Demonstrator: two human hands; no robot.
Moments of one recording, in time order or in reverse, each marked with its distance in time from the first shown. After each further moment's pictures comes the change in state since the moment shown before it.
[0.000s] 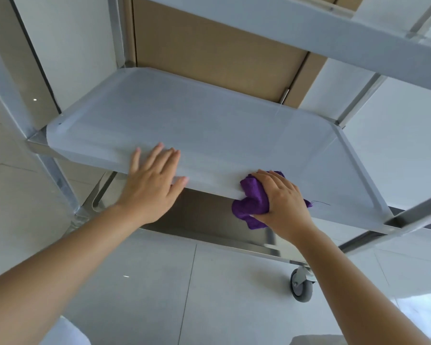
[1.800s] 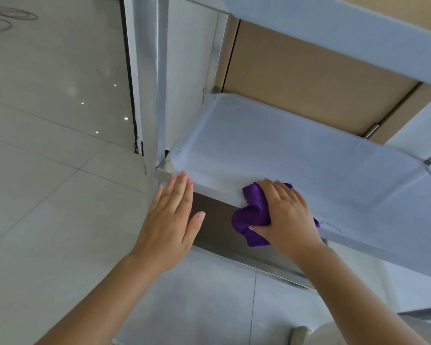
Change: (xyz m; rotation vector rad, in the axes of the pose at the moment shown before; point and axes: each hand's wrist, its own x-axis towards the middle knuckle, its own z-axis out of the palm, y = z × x) left_hand -0.075 -0.151 -0.007 -0.189 0.142 -0.069; right_hand 0.089 -0.189 0.052 -0.057 -0.055 -0.061
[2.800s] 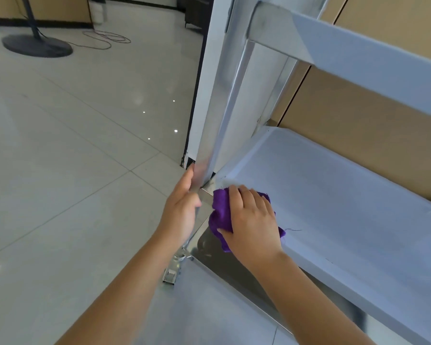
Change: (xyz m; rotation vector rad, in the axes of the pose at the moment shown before) left_hand 0.039 -0.038 -0.035 -1.151 0.315 -0.587; right_hand 0.072 -0.099 0.038 -0.091 0.180 -0.316
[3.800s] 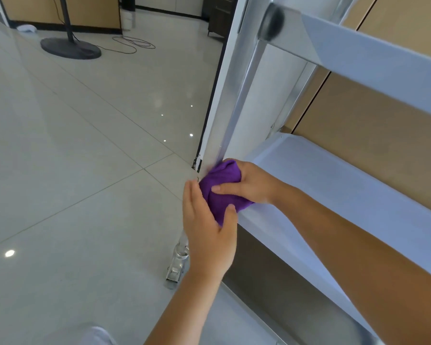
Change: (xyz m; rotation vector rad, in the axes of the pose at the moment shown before) left_hand -0.041 -0.005 0.063 0.314 0.479 0.075; right_hand 0.093 0.027 -0.022 0.923 -0.641 -0.092
